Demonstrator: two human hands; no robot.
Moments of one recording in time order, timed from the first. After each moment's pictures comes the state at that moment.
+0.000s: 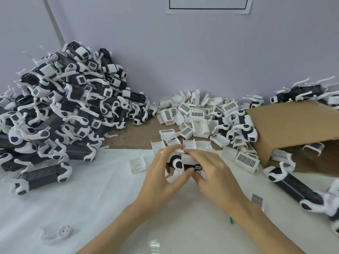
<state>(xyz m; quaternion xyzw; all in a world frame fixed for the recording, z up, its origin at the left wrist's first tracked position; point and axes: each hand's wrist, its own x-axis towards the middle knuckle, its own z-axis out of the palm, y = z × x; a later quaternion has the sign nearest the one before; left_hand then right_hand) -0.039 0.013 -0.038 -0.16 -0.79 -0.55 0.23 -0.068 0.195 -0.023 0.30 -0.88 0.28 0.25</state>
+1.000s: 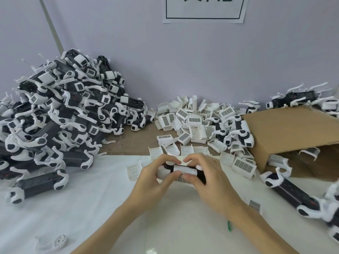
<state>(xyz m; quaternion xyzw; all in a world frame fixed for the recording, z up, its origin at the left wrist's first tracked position) -0.052 -0.011 -0.036 -0.18 -0.80 -0.54 0.17 -0.079 0.201 -0.031 0.28 -0.87 0.37 0.17</state>
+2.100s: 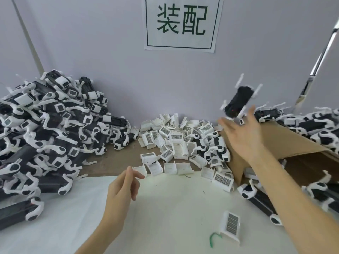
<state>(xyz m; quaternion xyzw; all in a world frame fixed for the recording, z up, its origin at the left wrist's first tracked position) -0.058 -0.020 -0.026 0.02 -0.71 -0.68 0.19 -0.161 0.289 0.111 0.04 -0.44 0.89 0.08</state>
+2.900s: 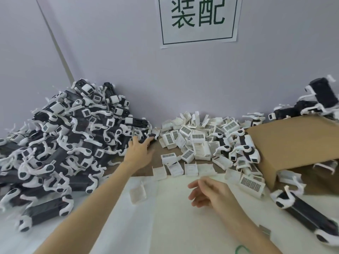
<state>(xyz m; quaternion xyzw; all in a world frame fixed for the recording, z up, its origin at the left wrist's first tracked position) -0.218 -0.087 0.001 0.05 -0.99 -0.09 0.12 -0.096 0.200 -0.028 0.11 -0.68 0.72 -0.09</state>
